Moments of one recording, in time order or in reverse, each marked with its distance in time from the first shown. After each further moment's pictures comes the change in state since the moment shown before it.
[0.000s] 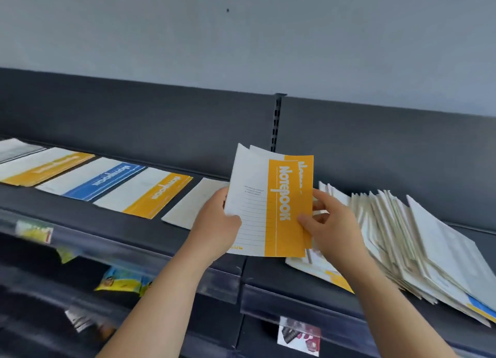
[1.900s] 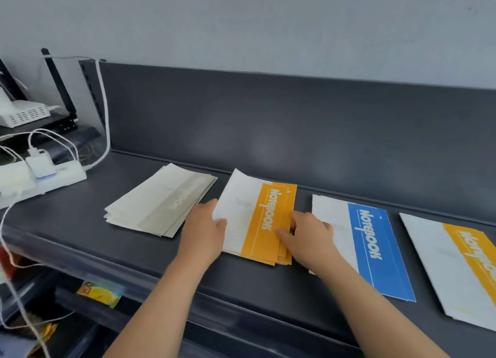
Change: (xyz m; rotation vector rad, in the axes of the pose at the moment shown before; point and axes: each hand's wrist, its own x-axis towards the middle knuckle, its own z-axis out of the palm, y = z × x) left_hand 0.232 -0.330 -0.560 0.436 0.181 -0.076; right_hand 0.133 -0.243 0.646 -0.687 -0.326 0.123
